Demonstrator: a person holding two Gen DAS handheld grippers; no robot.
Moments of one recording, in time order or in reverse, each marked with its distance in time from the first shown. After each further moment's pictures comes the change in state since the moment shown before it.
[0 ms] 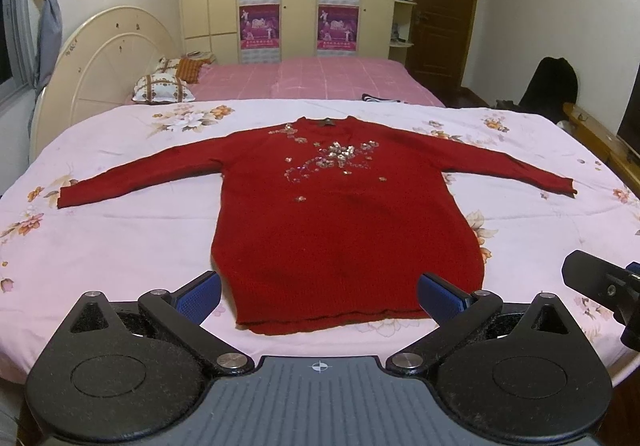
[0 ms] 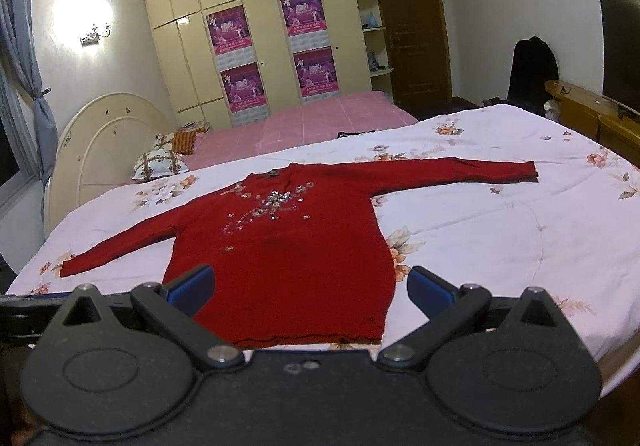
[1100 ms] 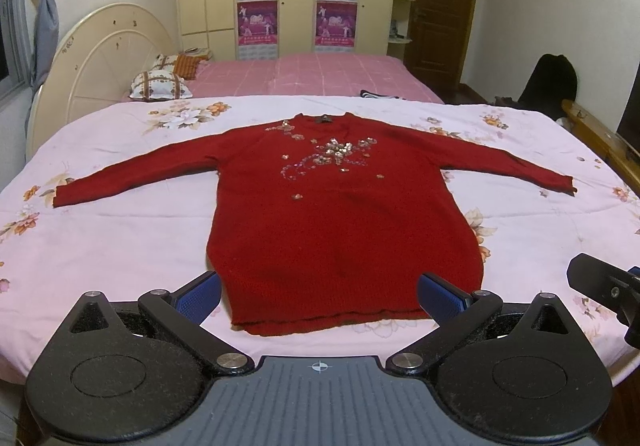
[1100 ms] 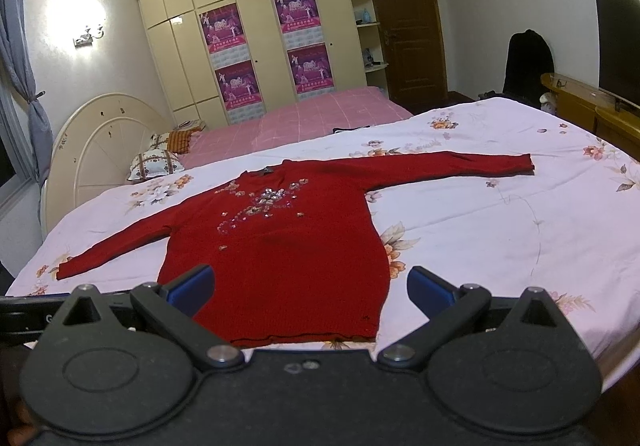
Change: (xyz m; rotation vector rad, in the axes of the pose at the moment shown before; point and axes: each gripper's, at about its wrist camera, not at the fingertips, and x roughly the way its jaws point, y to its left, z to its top) left arm 0.006 -0.003 0.002 0.000 0.012 -0.005; right arm 0.001 -0.003 0.001 0.013 0.007 -0.012
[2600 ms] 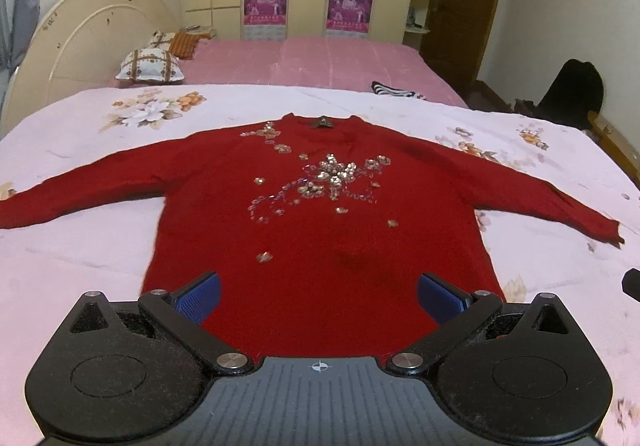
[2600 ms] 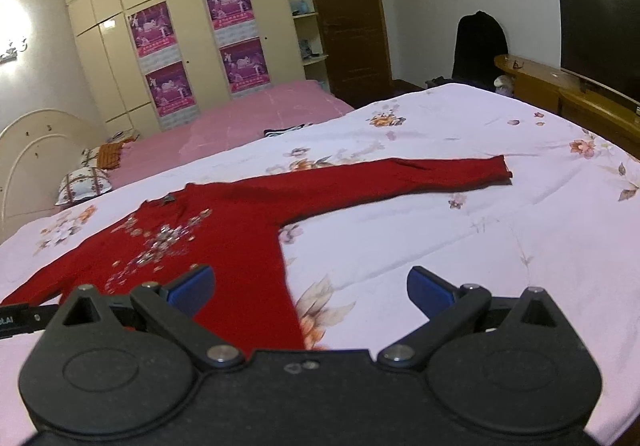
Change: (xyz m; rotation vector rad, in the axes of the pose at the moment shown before) left arm 0.190 -0.036 0.092 -0.065 0.056 0.015; right arm 0.169 -0.093 0.065 0.078 0.014 -0.173
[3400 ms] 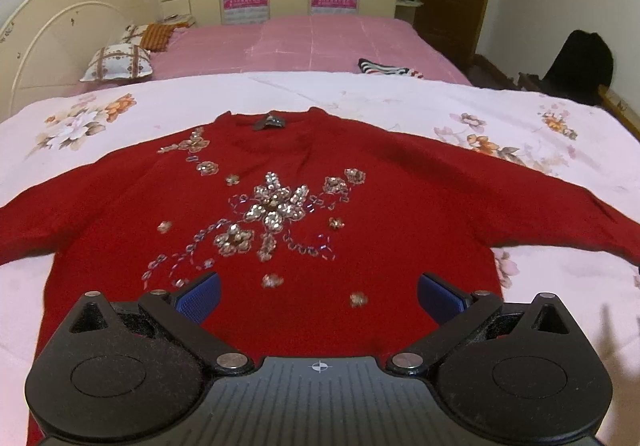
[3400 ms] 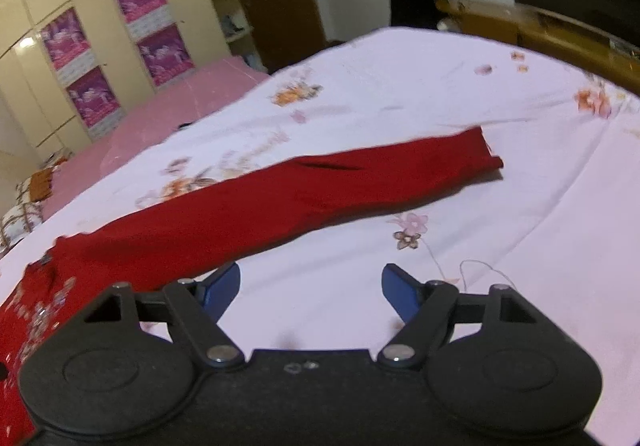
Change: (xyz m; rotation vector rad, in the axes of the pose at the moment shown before) left arm 0.156 -0.077 0.062 0.058 0.064 0.015; right arm 0.182 -0.119 0.056 0.205 0.114 -0.132
